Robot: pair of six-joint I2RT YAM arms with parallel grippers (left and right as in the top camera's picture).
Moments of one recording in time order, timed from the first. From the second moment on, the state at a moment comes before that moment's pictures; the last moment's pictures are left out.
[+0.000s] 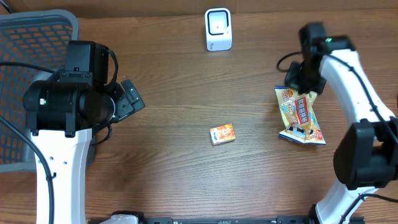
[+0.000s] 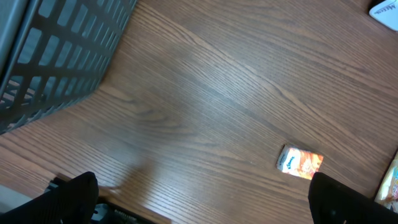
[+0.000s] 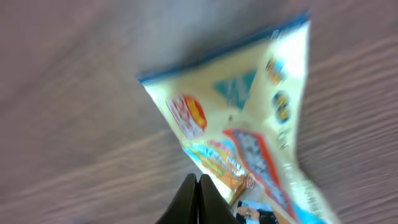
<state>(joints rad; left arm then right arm) -0.08 1.40 1.82 -1.65 -0.10 -0.63 0.06 1.93 1.68 -1.18 0.02 0.51</state>
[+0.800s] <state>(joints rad) -0.08 1.40 1.82 -1.65 -0.10 -0.63 -0.05 1.92 1.20 -0.79 -0.06 0.51</state>
